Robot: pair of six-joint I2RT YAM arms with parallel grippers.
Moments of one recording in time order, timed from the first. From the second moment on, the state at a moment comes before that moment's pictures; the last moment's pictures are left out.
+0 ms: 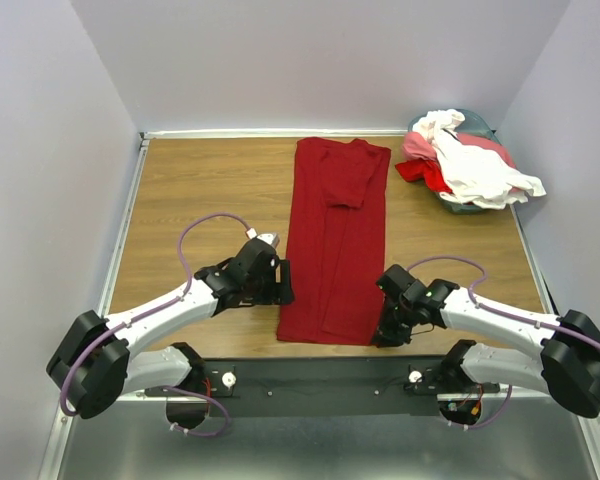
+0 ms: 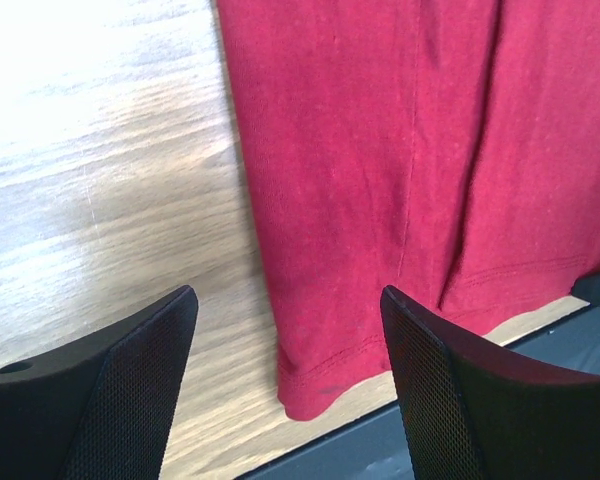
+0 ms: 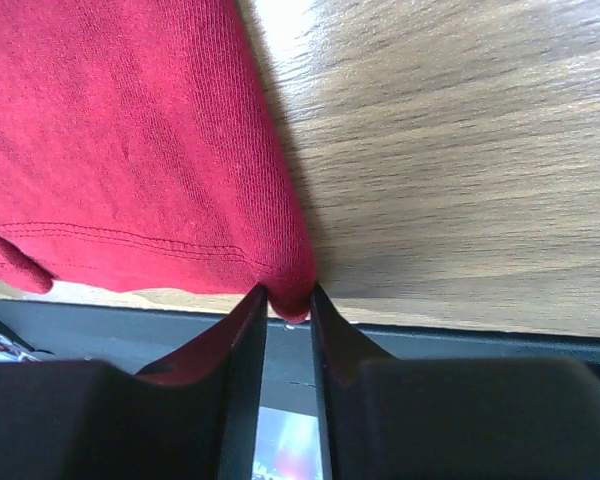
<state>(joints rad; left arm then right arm) -0.75 1.15 0.60 -0.37 0.02 -0.66 0.79 1.12 0.47 -0.66 -0.12 1.17</state>
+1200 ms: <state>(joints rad) -0.89 0.99 0.42 -0.45 0.09 -0.94 0.79 1.12 0.48 -0.65 -0.10 1.18</state>
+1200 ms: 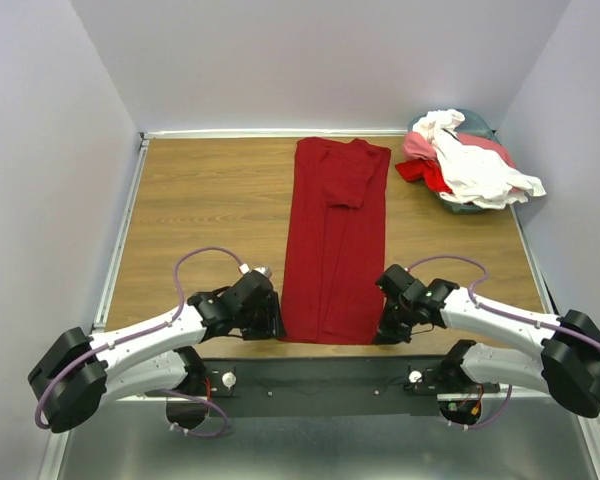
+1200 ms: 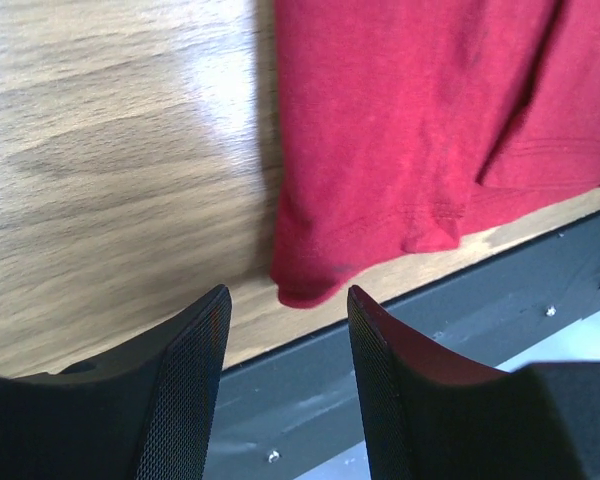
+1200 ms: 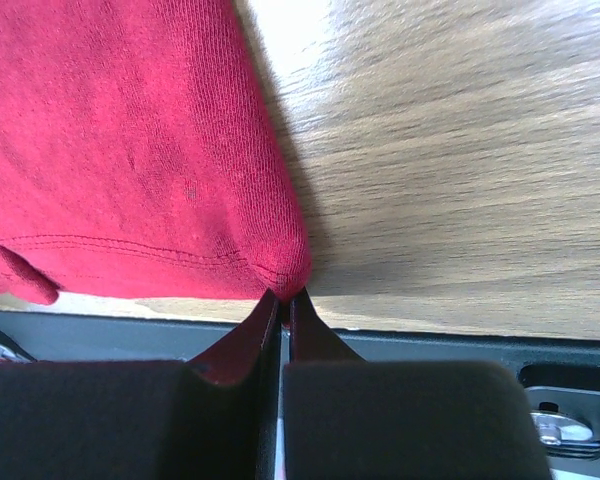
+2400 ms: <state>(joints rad) -0.89 1.05 0.38 -0.31 0.12 -0.94 0.79 1.05 0.48 -0.69 -0.02 1.18</state>
